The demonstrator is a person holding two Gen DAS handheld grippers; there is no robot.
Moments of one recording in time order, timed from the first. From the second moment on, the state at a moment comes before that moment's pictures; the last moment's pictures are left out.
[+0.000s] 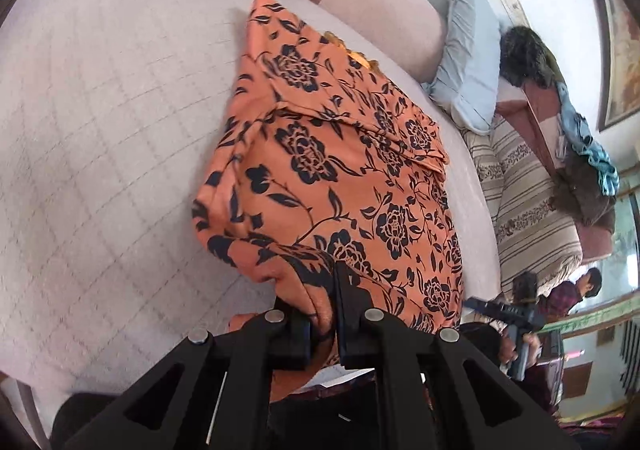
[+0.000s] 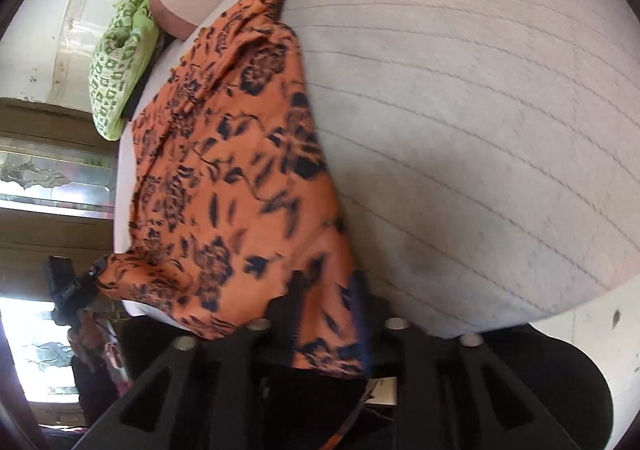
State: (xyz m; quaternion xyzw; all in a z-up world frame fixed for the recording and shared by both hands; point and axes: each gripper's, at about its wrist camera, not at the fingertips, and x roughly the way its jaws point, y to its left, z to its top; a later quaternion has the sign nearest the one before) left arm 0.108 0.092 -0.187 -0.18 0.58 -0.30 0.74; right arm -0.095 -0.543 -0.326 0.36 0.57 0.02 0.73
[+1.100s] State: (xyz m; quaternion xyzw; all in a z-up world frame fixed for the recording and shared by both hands) left arm 0.191 0.085 -0.143 -0.20 0.55 -0.28 0.76; right arm 0.025 -0.511 -0.217 0.46 0.34 0.16 0.80
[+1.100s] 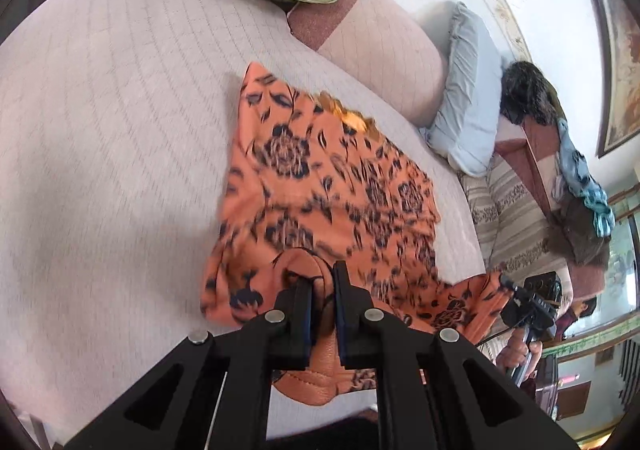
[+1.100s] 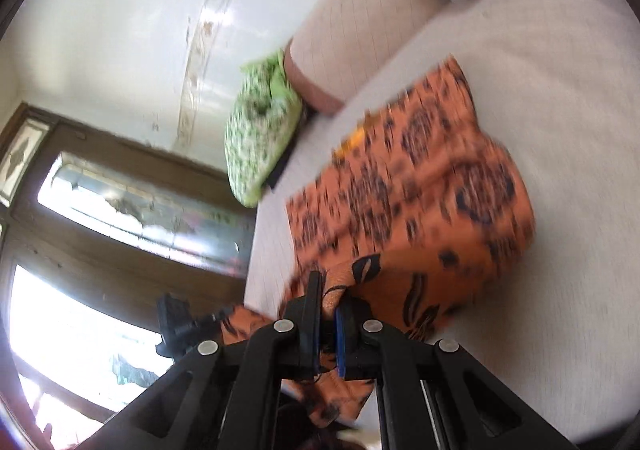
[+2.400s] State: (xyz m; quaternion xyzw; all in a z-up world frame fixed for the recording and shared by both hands) left arm 0.292 0.058 -0.218 -0.24 0.46 -0.04 0.85; right arm 0.215 -0.569 -0.228 0.45 0.30 -0.04 0.84
